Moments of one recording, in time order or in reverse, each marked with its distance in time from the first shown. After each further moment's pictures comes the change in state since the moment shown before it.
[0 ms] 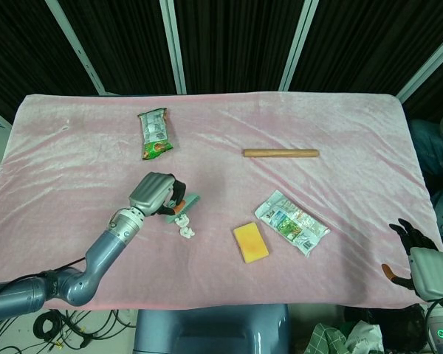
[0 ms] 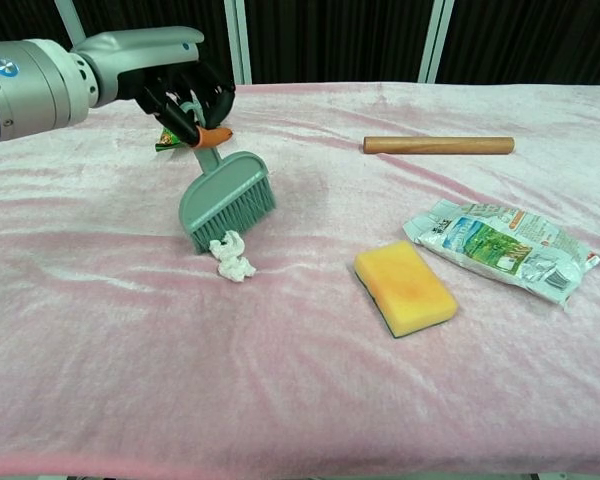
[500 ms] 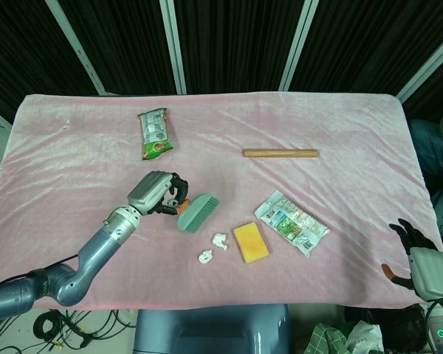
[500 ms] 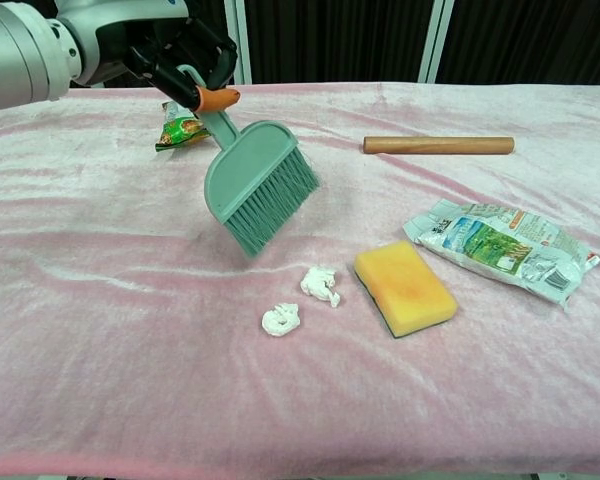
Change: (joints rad) left arm 0.041 0.059 -0.040 -0.037 0.134 -0.020 -0.282; right arm 0.001 -0.001 0.000 -0.001 0.000 0.000 -0.004
